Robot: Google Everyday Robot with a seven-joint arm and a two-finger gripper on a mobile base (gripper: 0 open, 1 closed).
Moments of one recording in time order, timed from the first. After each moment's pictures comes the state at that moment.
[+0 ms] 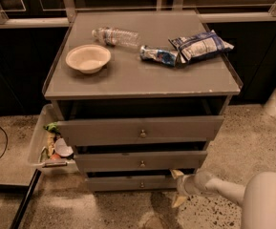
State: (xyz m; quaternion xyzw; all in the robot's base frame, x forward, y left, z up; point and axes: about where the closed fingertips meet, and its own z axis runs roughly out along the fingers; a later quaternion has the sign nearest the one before) arm 0.575 -0.201 0.202 -0.70 0.65 0.03 0.30
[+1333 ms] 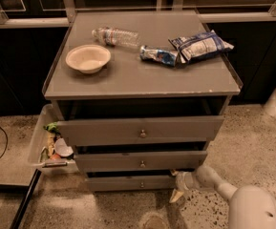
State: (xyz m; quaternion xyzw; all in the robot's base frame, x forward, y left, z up) arm 0.612 -0.199 0.160 -0.70 0.62 0.09 0.35
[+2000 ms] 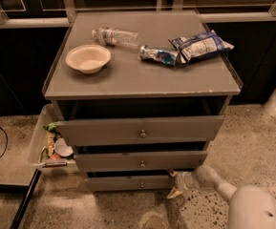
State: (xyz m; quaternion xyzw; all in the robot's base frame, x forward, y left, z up) arm 0.611 -0.198 0.160 -0.70 0.62 0.09 0.35
